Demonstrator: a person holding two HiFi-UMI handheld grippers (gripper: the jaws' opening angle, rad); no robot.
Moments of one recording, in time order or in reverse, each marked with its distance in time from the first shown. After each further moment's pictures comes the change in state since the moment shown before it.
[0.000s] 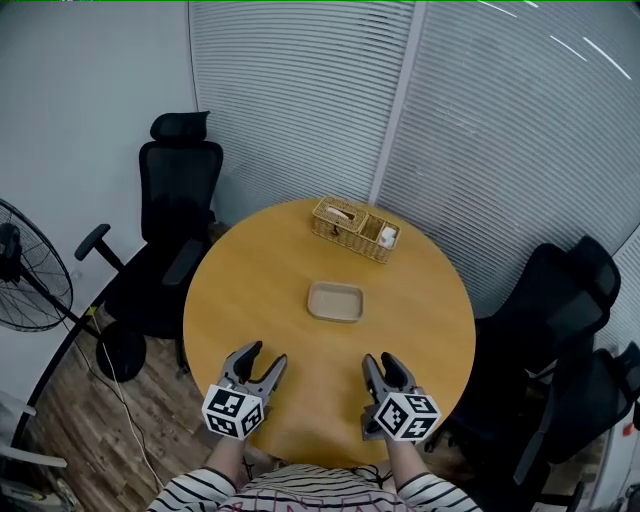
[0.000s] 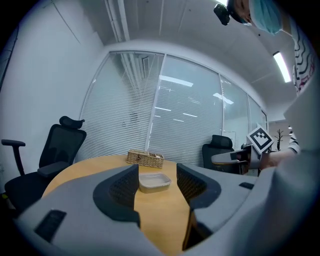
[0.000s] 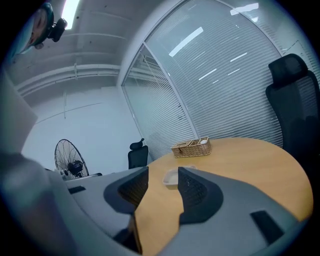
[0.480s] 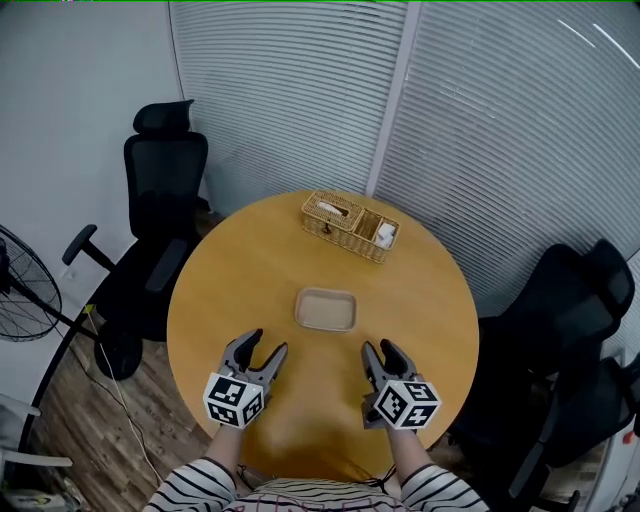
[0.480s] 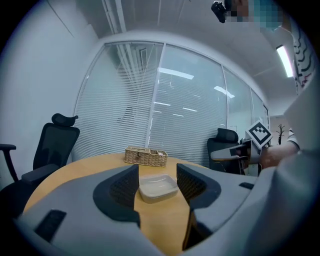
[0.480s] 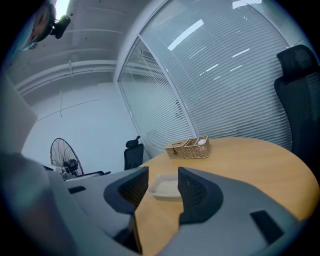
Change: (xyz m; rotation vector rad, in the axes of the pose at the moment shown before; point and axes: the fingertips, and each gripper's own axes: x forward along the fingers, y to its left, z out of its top) left arm 0.104 0.022 -0.001 0.027 0.053 0.000; right arm 0.080 -0.061 0.027 -0.010 0.048 0.010
